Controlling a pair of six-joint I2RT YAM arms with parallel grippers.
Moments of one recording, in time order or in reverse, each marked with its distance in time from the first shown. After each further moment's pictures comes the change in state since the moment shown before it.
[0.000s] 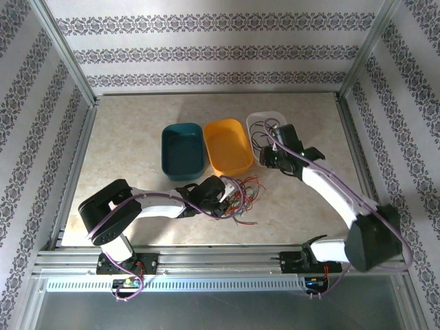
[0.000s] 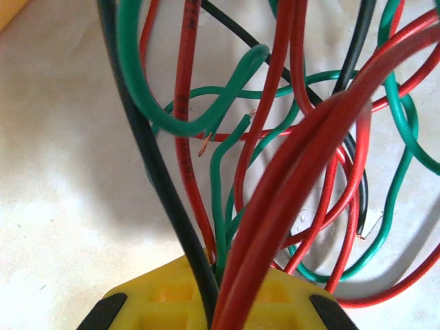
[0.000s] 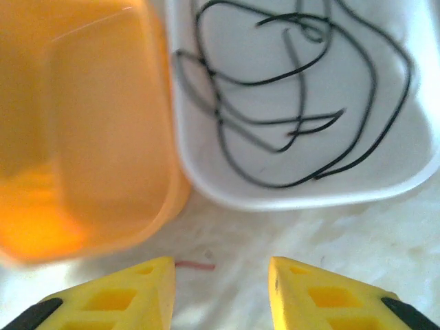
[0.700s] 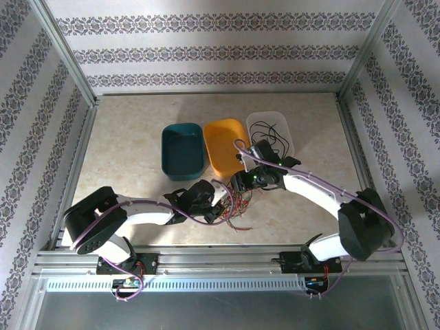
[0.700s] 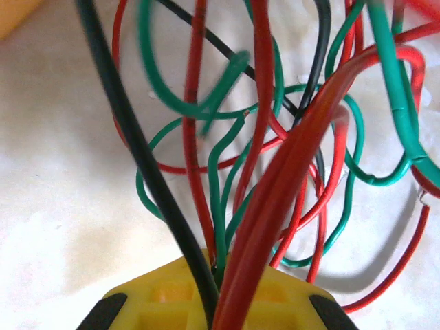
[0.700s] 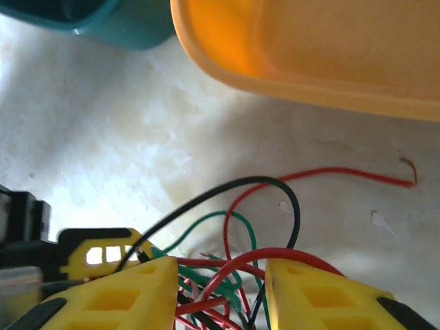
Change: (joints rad) left arm 0.028 -0.151 -0.149 0.089 0.047 -0.006; right arm 0.208 0.179 -0.057 0.065 -0.365 -0.126
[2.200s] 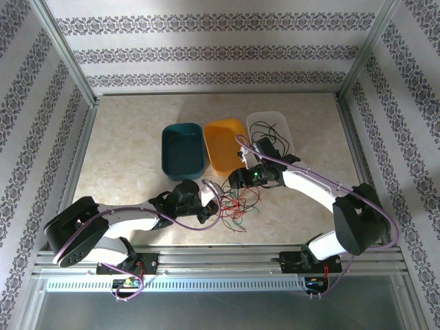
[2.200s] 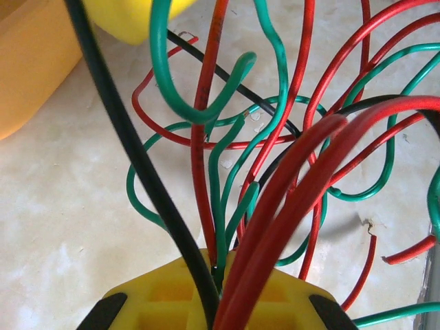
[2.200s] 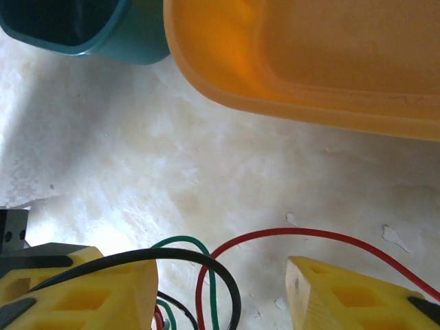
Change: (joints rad) left arm 0.042 -0.139 -0.126 0.155 0.111 0.140; right arm -0.068 0.019 0.010 0.062 -0.091 0.032
